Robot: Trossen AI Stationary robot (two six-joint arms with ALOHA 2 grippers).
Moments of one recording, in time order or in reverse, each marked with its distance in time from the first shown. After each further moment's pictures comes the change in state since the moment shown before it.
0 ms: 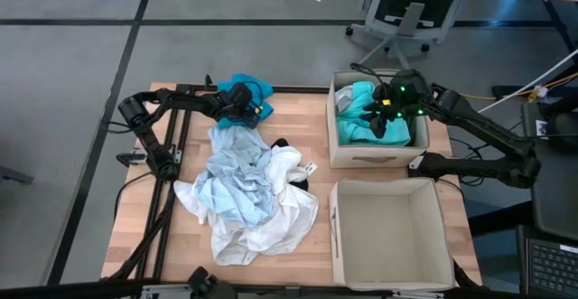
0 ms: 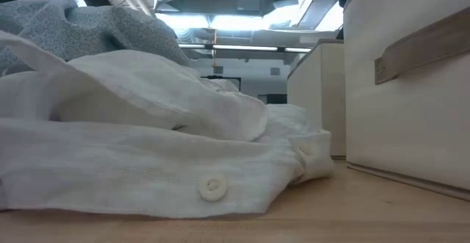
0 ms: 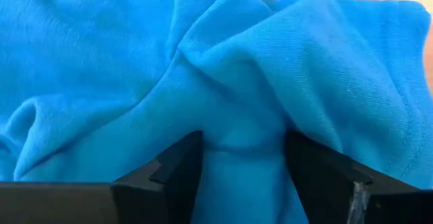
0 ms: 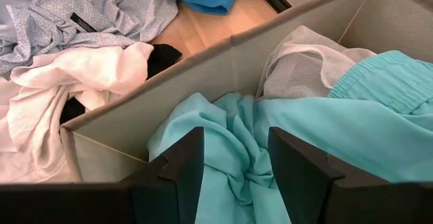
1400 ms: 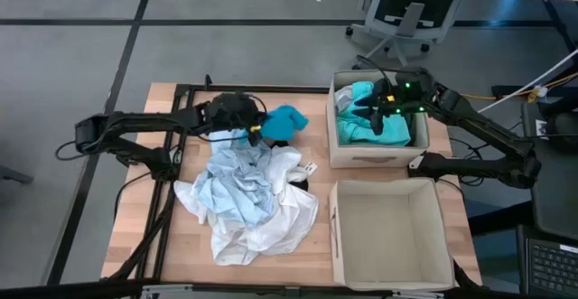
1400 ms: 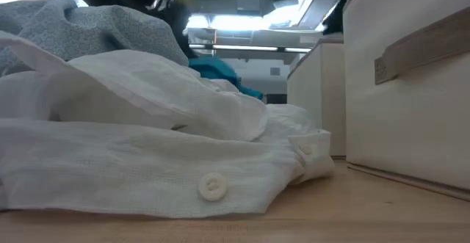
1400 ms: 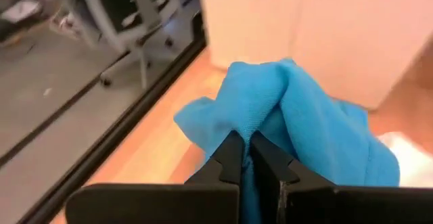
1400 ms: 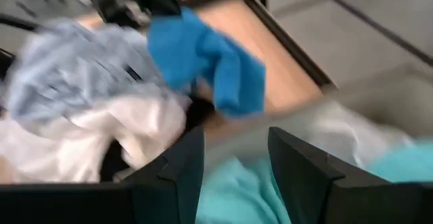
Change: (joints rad) left arm -0.374 -0.507 -0.010 0.062 0.055 0.144; right arm 0.000 -0.005 0.000 0.188 -0.136 0.001
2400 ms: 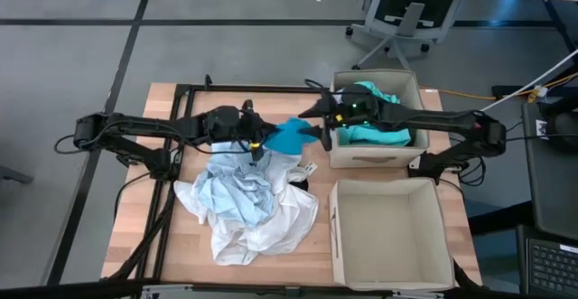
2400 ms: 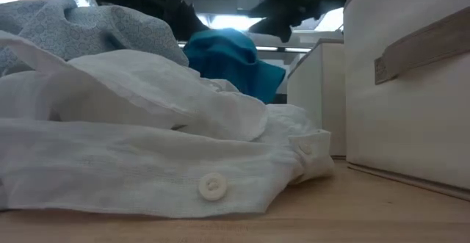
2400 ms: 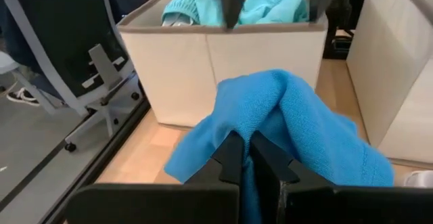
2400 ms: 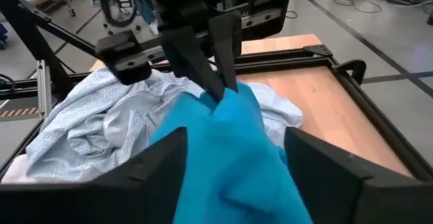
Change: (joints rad) left arm -0.175 -0.009 0.002 0.146 -0.002 0.068; right arm 0.315 0.443 0.001 0.691 0.038 0.037
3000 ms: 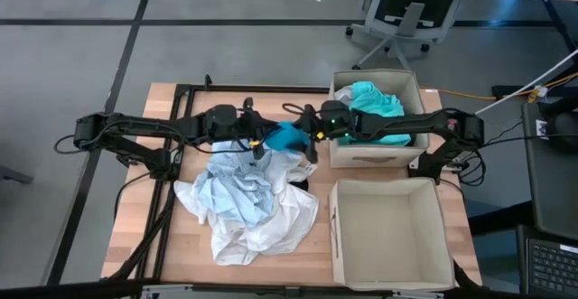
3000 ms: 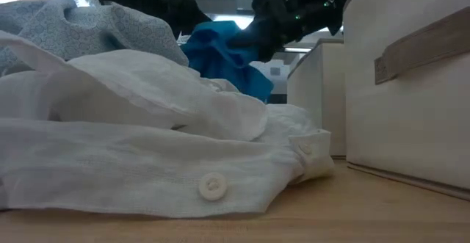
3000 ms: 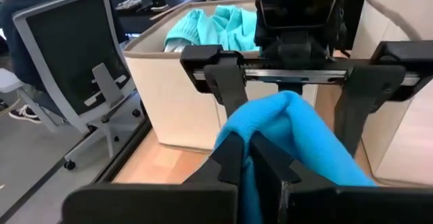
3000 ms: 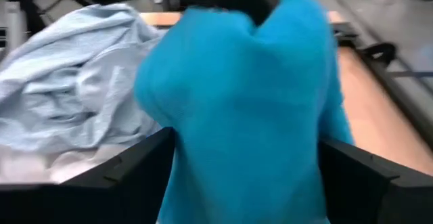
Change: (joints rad) left arm 0.000 0.000 0.000 0.073 0.001 0.014; right arm 0.083 0.195 0.000 0.115 0.072 -0.095
